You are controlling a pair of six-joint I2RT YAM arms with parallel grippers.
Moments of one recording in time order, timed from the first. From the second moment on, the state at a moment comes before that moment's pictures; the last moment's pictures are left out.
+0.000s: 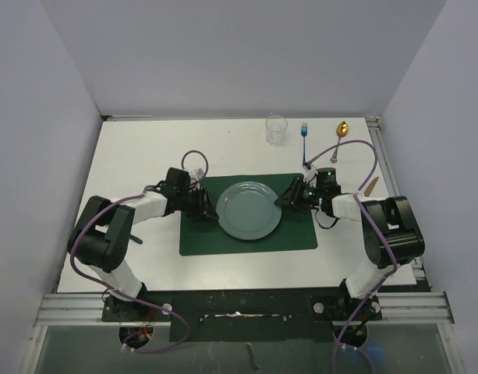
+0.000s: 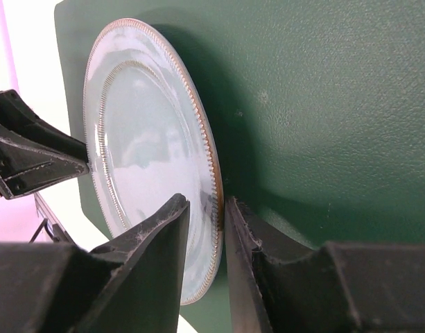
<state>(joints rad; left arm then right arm) -0.37 1.69 0.81 -0.10 0.48 -0.54 0.18 1.68 0.71 0.18 -0.61 0.58</state>
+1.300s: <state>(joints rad) -0.26 1.21 0.65 -0.13 0.21 -0.73 0.13 1.27 0.74 -0.14 -0.29 0.44</state>
